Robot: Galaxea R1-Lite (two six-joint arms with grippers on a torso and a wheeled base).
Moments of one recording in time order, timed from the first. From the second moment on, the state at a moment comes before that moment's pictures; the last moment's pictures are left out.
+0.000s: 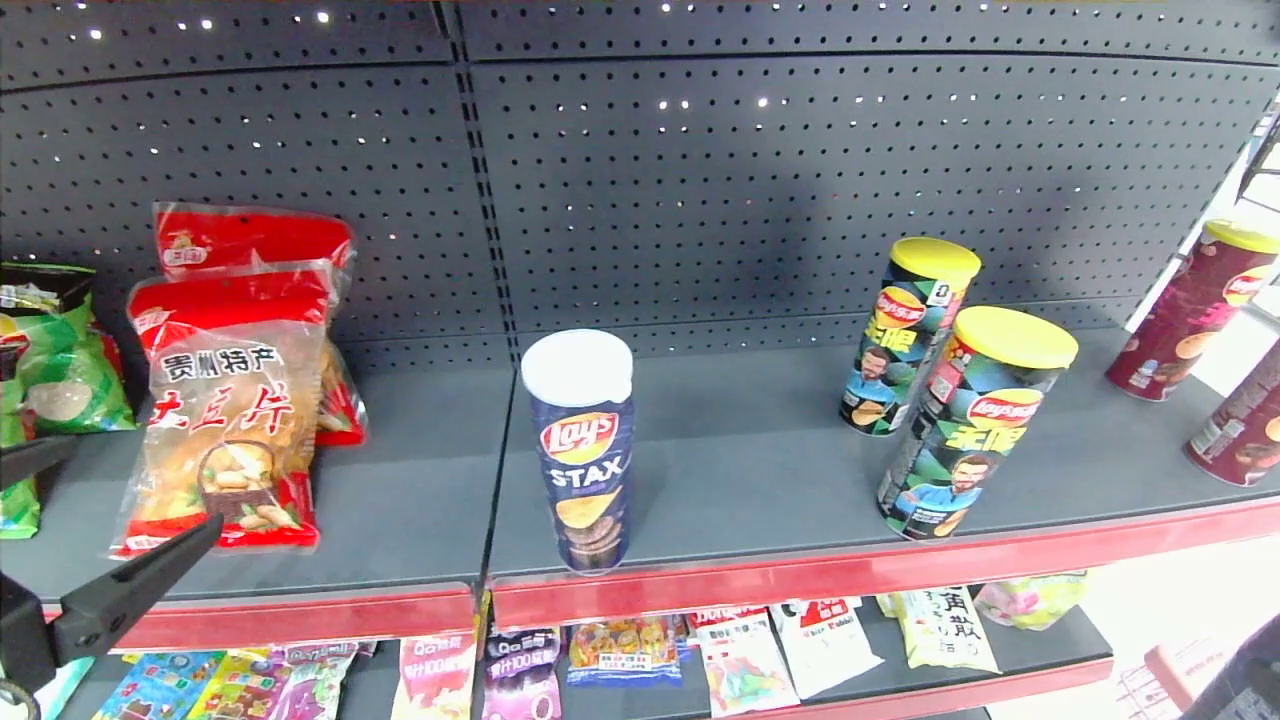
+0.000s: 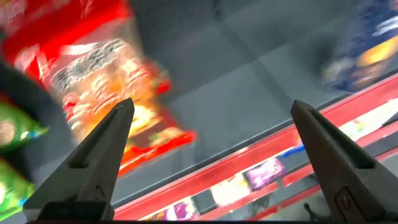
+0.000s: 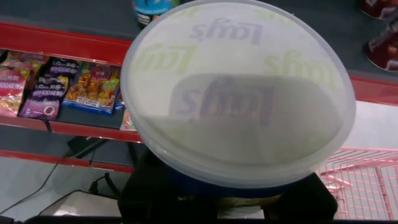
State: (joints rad) left arm -0.11 0.85 -0.51 -0.10 -0.09 0.32; right arm 0.03 0.51 -0.29 0.09 0.09 -0.17
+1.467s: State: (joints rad) left arm -0.11 0.75 -0.44 -0.08 -0.09 0.36; right arm 0.05 0.64 -0.47 0.06 0.19 -0.24
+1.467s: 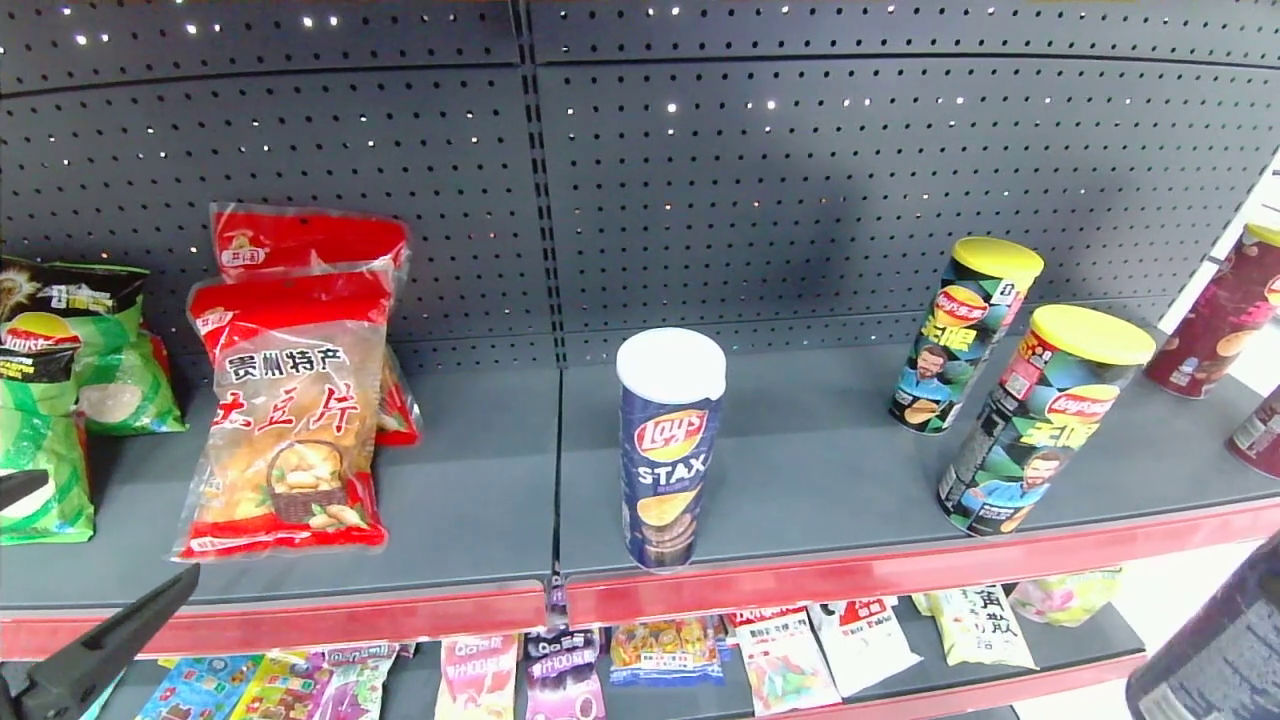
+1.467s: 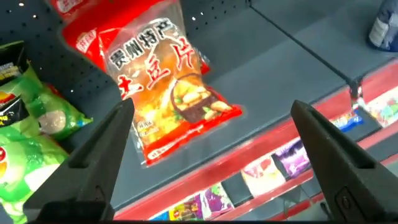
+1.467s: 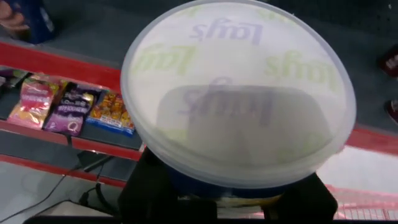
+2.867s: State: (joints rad) left arm 0.02 0.07 -0.07 0.02 0.08 -0.02; right arm 0.36 1.00 -0.68 -0.11 0.25 -0.16
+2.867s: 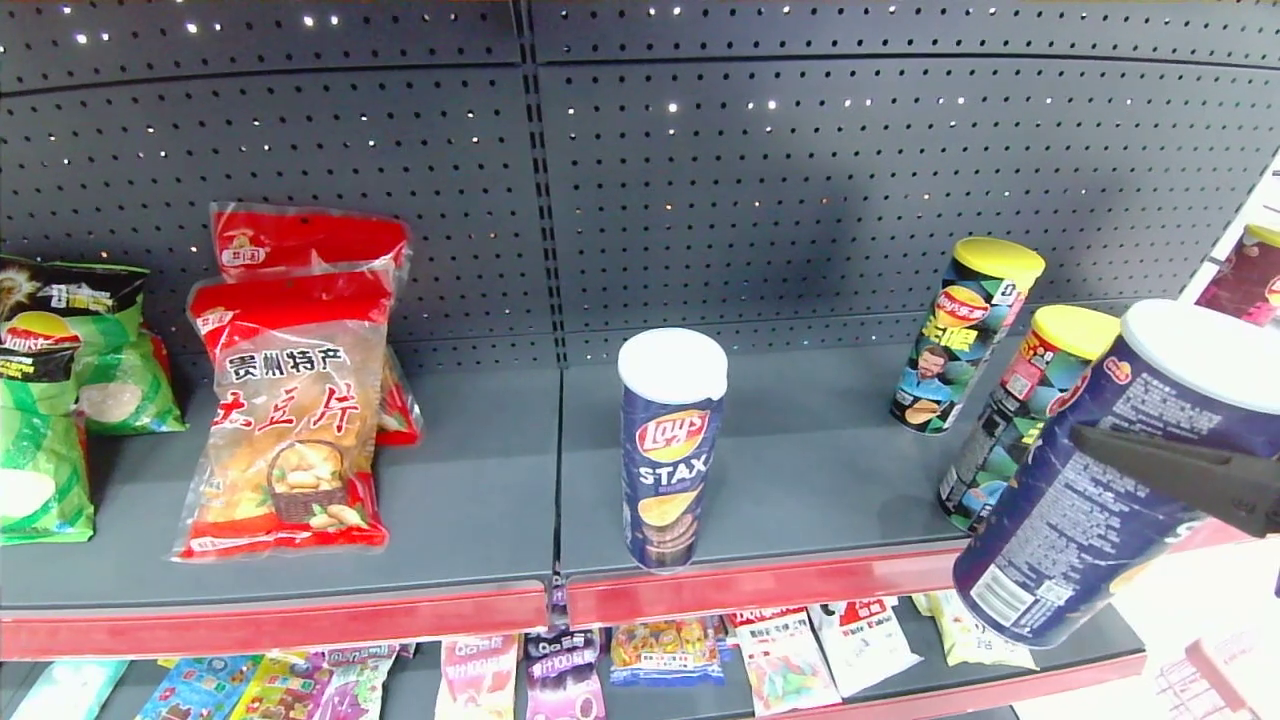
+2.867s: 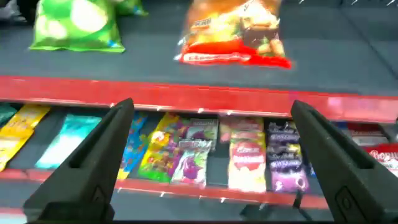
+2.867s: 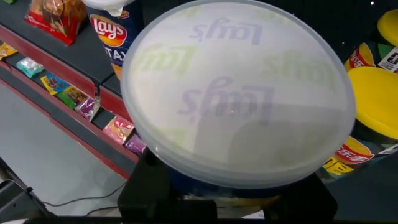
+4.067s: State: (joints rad) left arm 0.00 0.00 0.00 0.01 0.00 0.00; right arm 0.45 1.35 -0.83 -0.41 0.24 -0.16
